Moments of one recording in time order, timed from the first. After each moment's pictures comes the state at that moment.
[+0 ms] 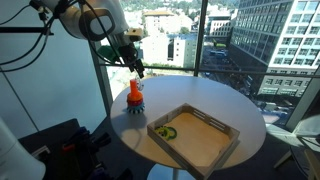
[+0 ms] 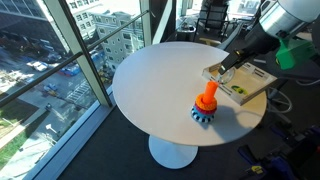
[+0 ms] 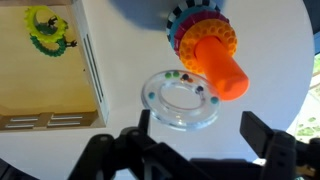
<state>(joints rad) 0.13 -0.16 0.09 -2.63 0.07 2.81 0.16</state>
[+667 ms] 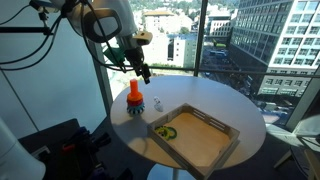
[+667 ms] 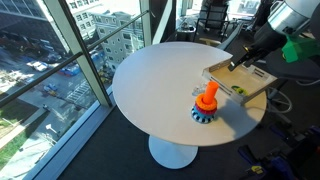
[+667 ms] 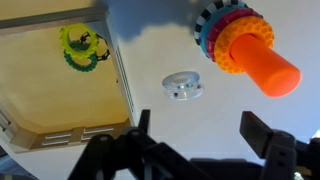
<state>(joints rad) 0.08 -0.16 0.03 -2.63 0.10 2.77 0.13</state>
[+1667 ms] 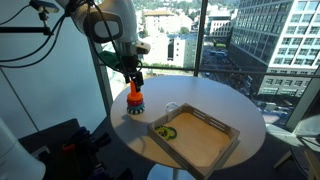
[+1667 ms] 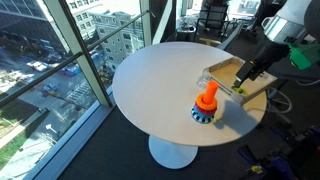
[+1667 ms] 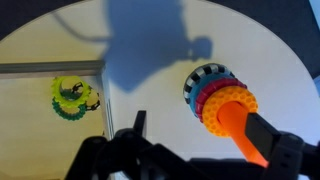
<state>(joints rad) 0.09 -0.14 0.03 -2.61 0.19 2.53 -0.04</state>
